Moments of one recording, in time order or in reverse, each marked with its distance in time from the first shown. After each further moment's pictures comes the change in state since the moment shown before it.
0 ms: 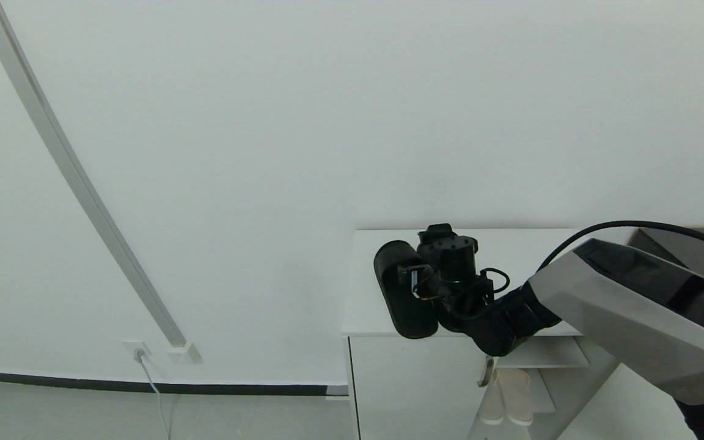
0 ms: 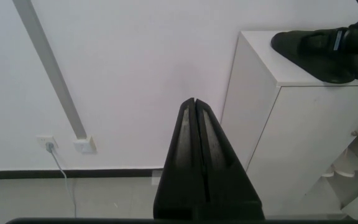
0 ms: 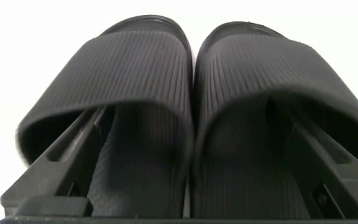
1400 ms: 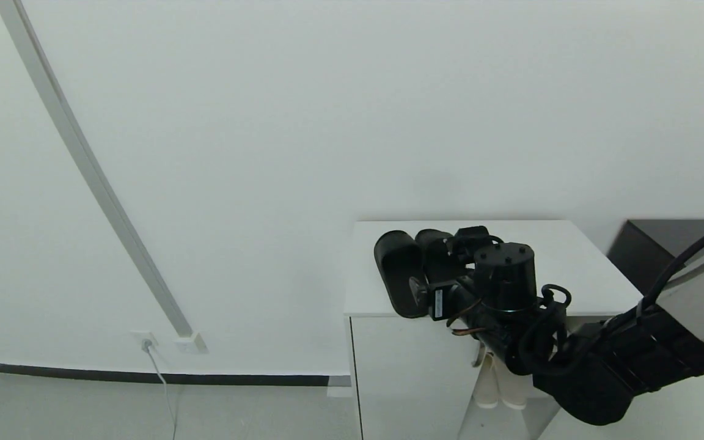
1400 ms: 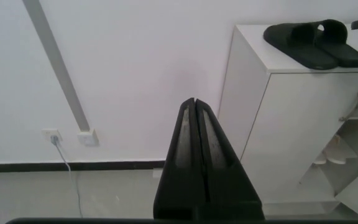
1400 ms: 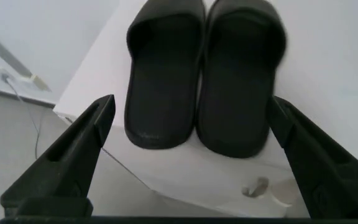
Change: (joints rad) left arm 0.000 0.000 0.000 0.000 -0.004 0.004; right arm 0.123 -0.392 0.505 -0.090 -0.058 0.034
